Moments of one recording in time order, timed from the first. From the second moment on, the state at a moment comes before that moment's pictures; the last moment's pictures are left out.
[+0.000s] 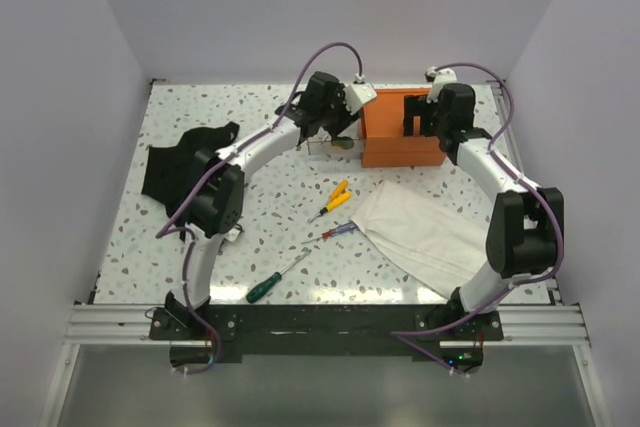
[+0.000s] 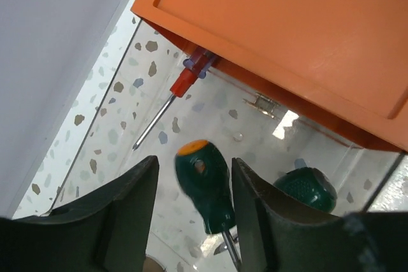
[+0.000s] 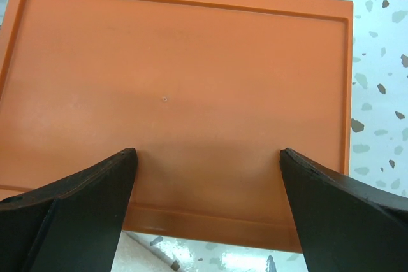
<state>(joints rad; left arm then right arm) -0.60 2.19 1.89 -0.27 0.09 0.49 0.11 1.66 1.20 -0.06 -0.03 -0.02</state>
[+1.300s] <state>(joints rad) -0.82 1.57 0.76 0.11 0.46 0.52 0.10 1.59 1.10 0.03 -0.04 -0.03</state>
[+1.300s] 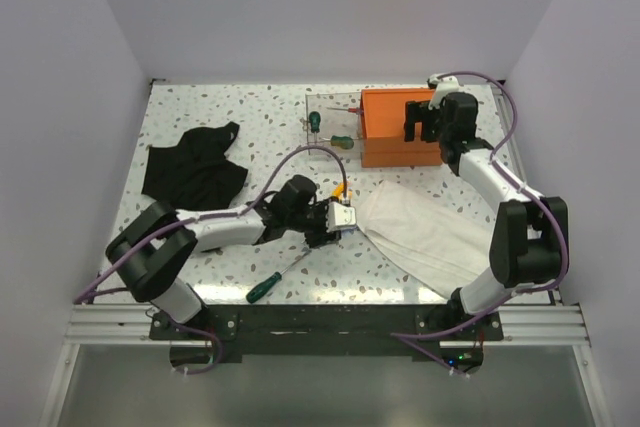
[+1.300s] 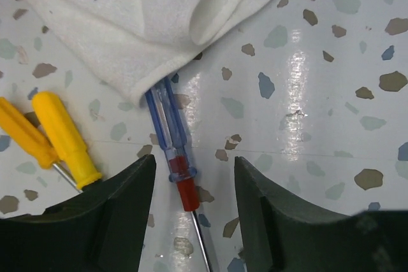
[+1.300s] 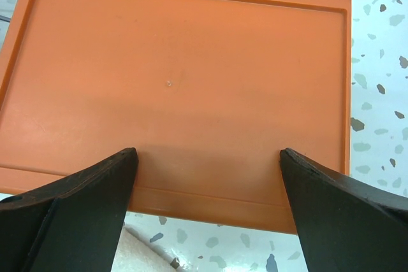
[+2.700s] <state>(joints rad) -0.60 1.91 1.58 0.02 0.30 0.66 0.10 1.56 1.05 0.05 -0.03 -0.03</state>
